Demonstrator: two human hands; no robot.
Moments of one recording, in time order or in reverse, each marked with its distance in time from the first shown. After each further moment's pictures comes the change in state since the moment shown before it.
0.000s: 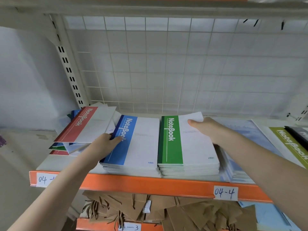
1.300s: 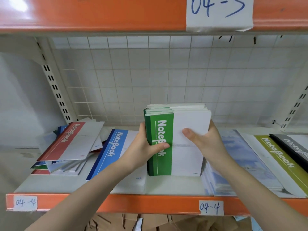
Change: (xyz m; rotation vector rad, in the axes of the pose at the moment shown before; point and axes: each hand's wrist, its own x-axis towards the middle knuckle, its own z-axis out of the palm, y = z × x) left_hand -0.025 0.089 0.084 -0.325 -0.173 0.681; right_hand -0.056 0.011 -0.026 0.473 0.128 -0.592
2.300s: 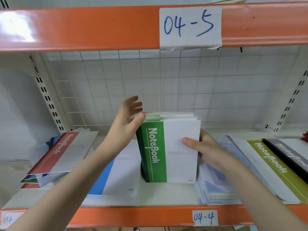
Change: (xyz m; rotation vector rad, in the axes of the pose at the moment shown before) left_hand 0.031 0.046 -0.030 0.006 0.136 0.292; right_hand 0.010 -0.004 -0.031 0.071 -0.343 0.217
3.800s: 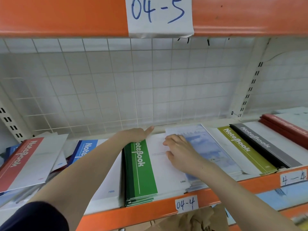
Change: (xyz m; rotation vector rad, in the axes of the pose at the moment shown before) left_hand 0.065 -0.090 0.093 0.870 -0.823 -0.577; right_hand -0.014 0.030 0.012 -1.313 0.061 0.013
